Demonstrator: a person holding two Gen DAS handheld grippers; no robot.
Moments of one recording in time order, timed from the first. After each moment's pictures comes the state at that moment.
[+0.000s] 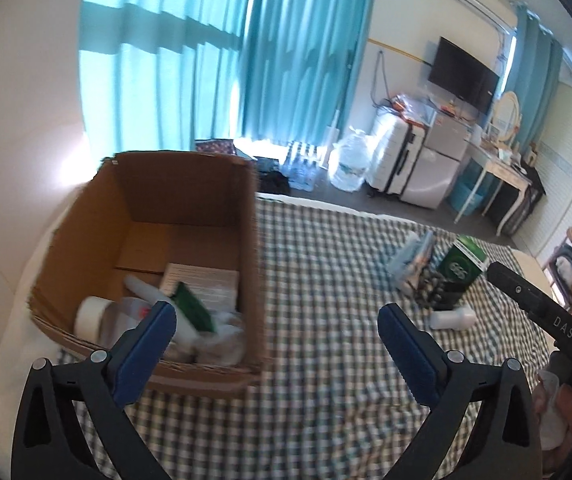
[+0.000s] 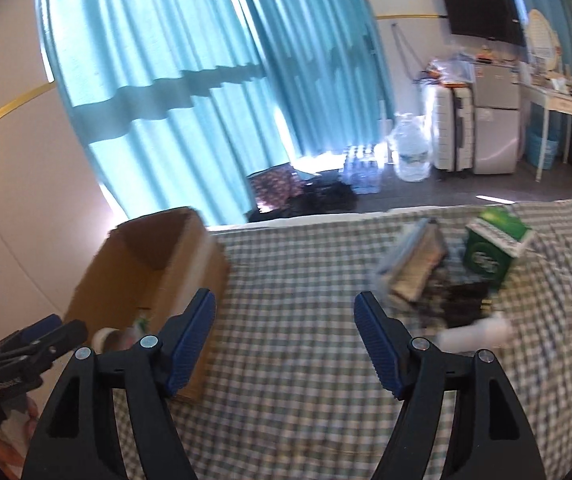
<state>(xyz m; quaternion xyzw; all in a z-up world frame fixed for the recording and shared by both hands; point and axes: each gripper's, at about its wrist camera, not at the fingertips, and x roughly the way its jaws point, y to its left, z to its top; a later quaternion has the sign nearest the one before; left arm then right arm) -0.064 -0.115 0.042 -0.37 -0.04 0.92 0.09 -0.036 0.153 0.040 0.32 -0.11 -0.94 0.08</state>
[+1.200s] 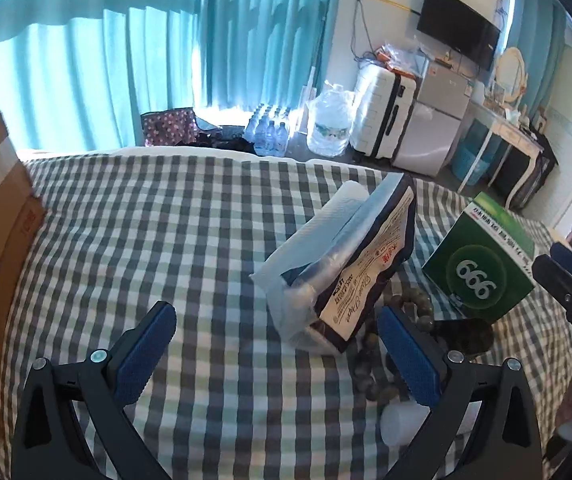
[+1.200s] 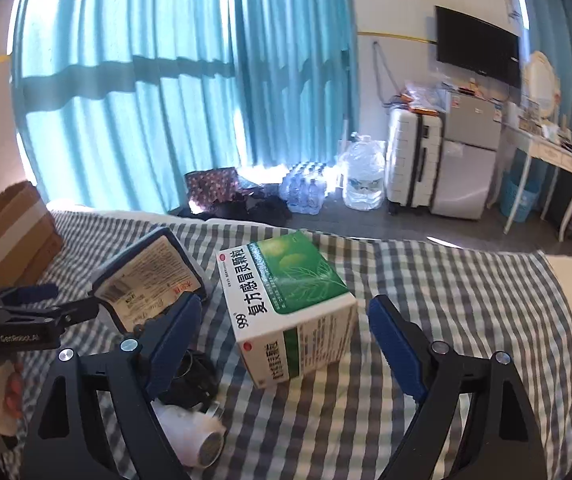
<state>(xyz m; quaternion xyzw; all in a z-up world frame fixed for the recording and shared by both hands) -0.213 0.132 -0.115 -0.41 -0.01 0.91 0.09 -0.156 0.369 -0.065 0.30 0.01 -0.95 0.08</state>
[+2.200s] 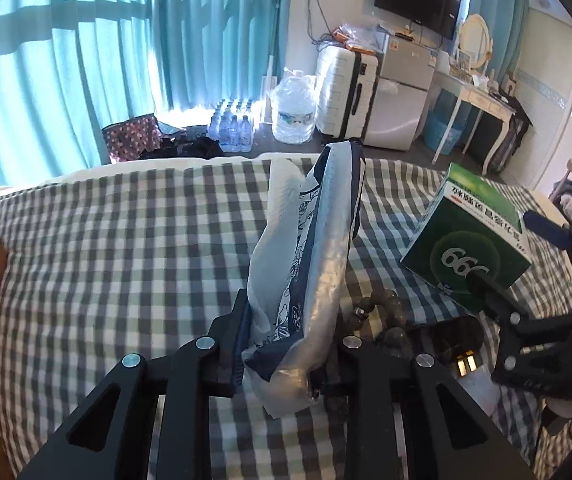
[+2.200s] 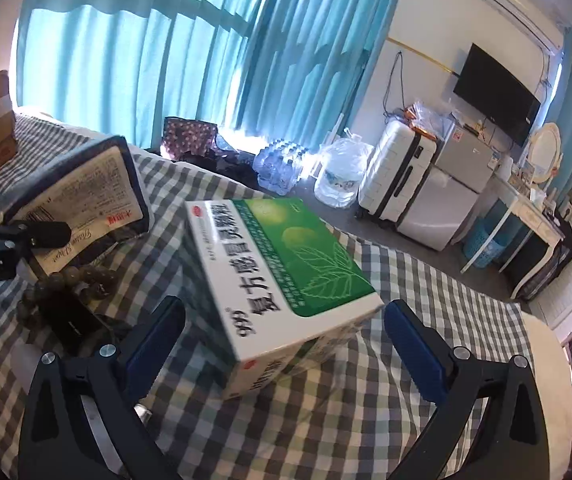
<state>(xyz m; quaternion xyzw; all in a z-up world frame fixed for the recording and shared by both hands) -0.223 0.158 -0.109 -0.42 0.03 0.90 0.14 -0.174 0.331 -0.100 0.31 0.17 -0.93 0.04</state>
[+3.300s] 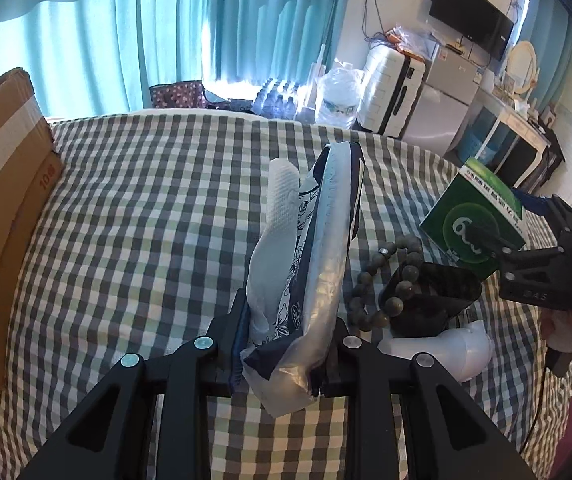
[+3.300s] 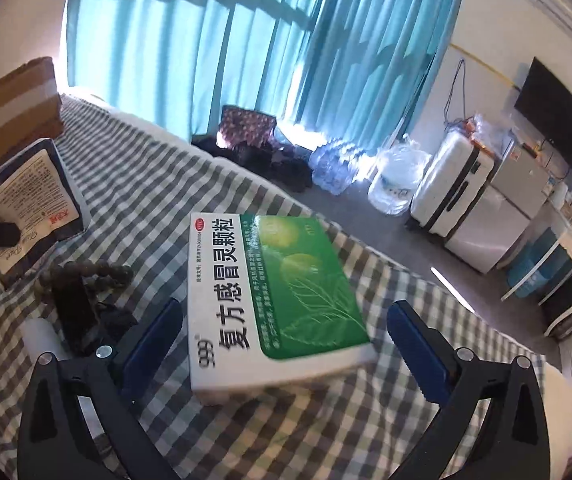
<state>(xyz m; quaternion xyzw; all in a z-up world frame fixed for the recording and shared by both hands) -0.170 0.124 -0.113 -0.46 -0.03 0.89 0.07 -0.207 0.356 -0.112 0.35 0.19 -0.91 0.15</state>
